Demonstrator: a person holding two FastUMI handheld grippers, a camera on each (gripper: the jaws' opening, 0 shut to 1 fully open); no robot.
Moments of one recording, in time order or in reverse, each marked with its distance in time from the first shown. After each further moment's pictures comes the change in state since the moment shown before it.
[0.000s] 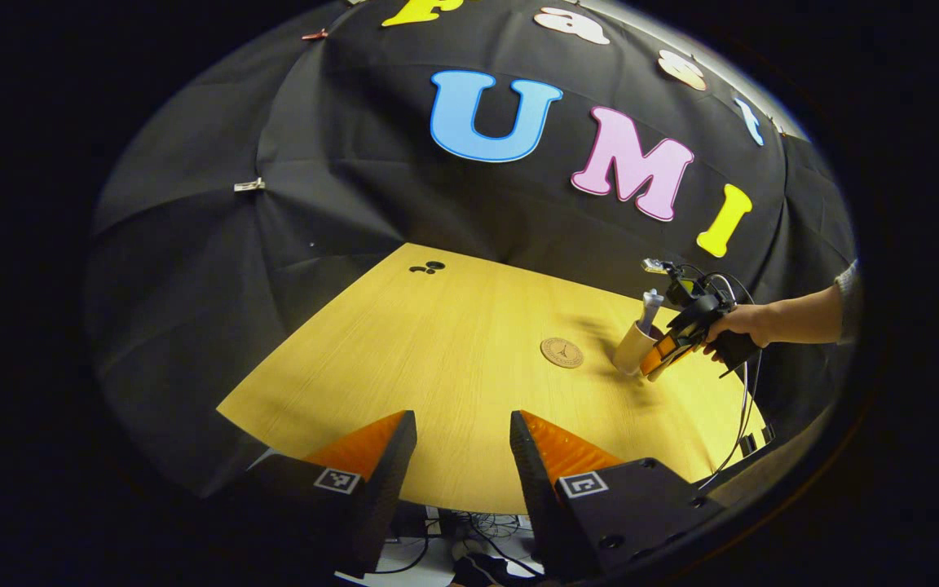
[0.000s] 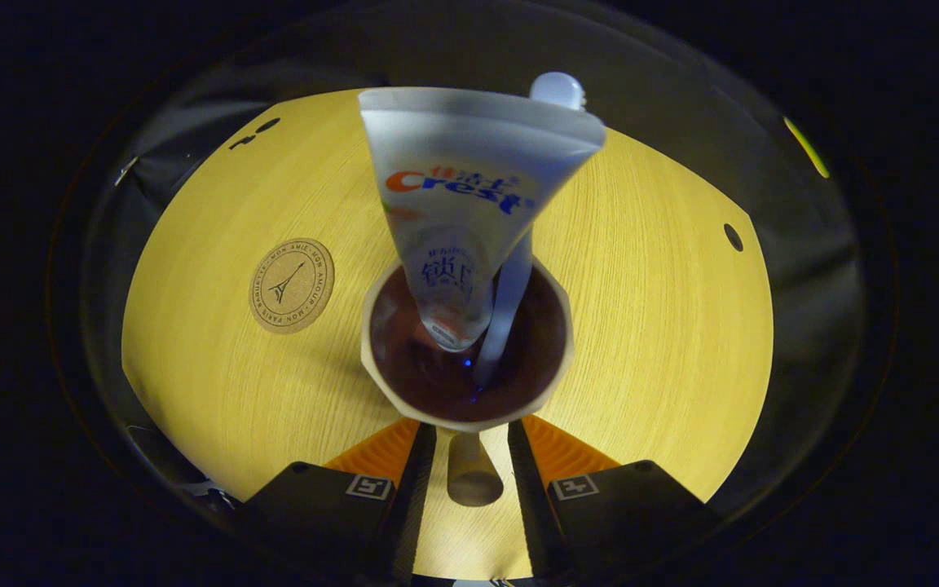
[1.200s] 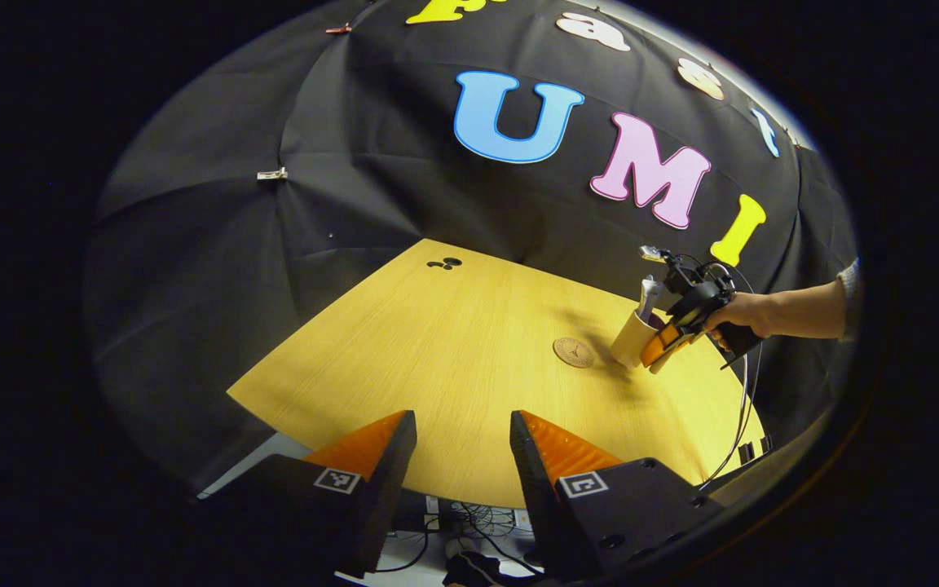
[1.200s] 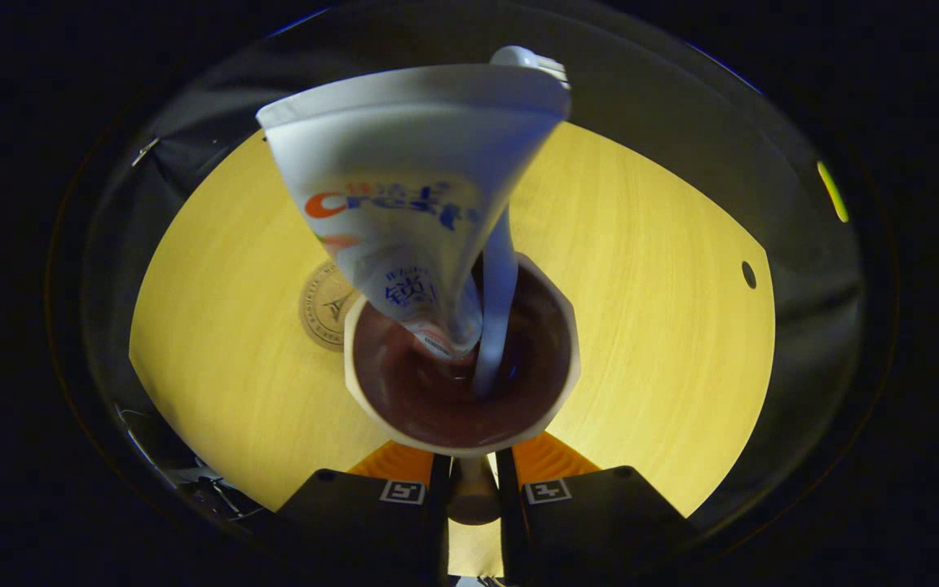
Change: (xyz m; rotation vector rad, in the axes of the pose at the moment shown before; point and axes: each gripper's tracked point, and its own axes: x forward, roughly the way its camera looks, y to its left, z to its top) left arm -0.008 0.010 -0.007 -0.045 -0.013 0.044; right arm -0.025 0.061 0.034 -0.091 -0.038 0.059
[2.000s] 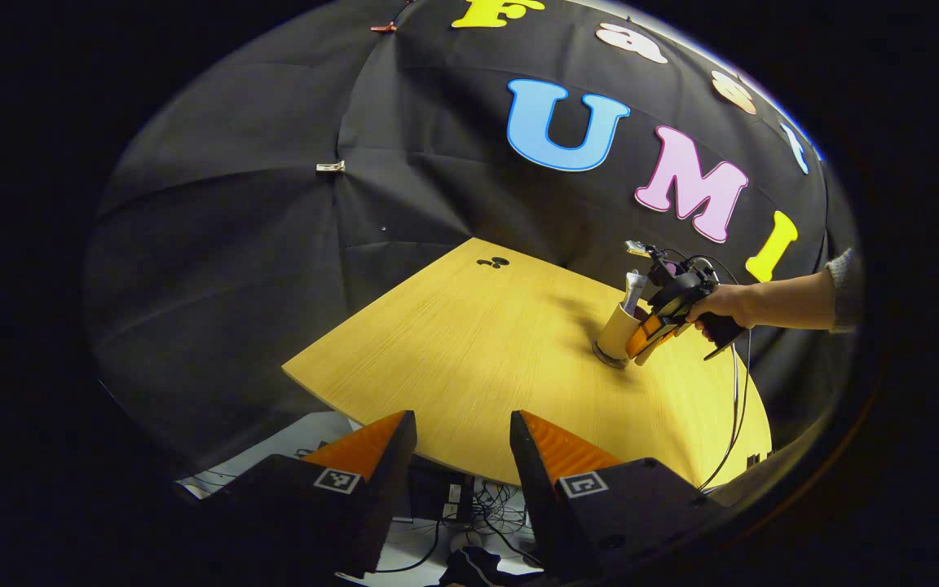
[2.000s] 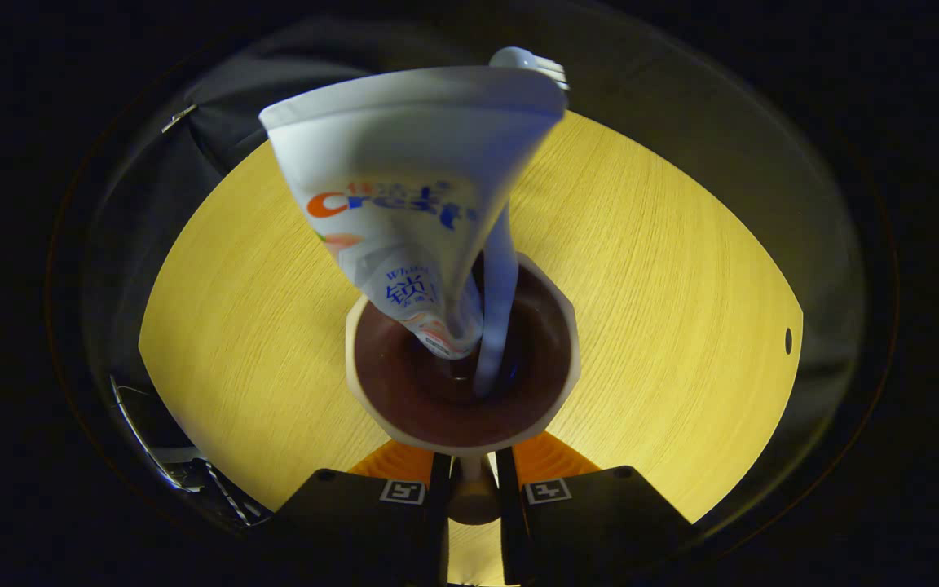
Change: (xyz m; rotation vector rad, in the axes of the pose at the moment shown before) left arm -0.035 0.044 -0.015 -0.081 0.005 0.135; right arm 0.035 0.082 0.044 -0.122 0.041 0.060
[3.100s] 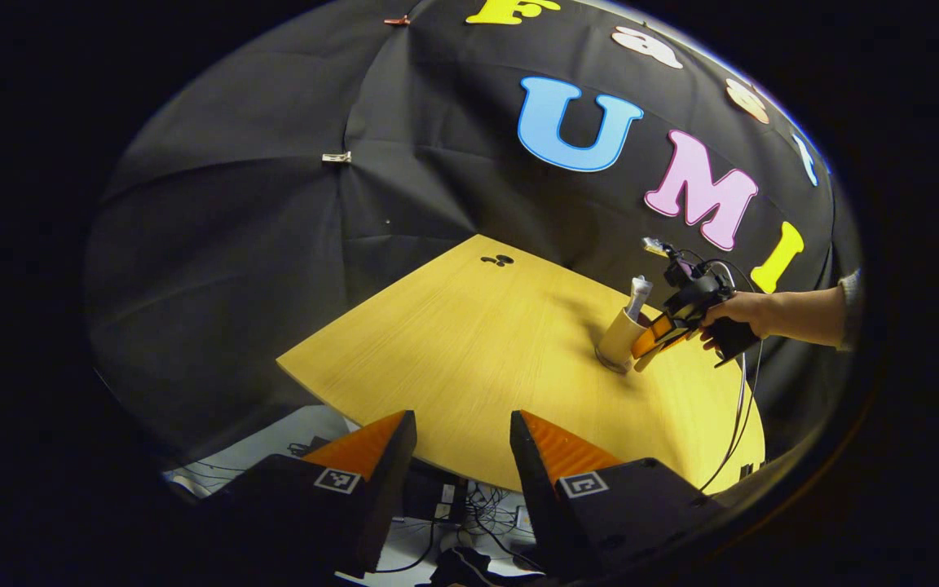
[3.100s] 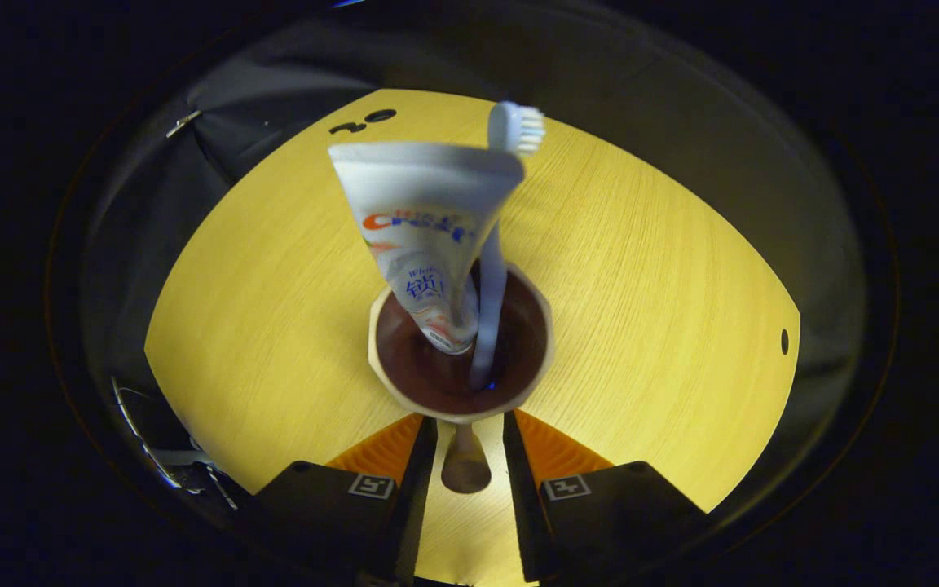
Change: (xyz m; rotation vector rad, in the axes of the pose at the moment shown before) left arm 0.017 -0.009 0.005 -0.029 0.009 -0.029; right arm -0.035 -0.005 0.001 0.034 -0.075 0.019
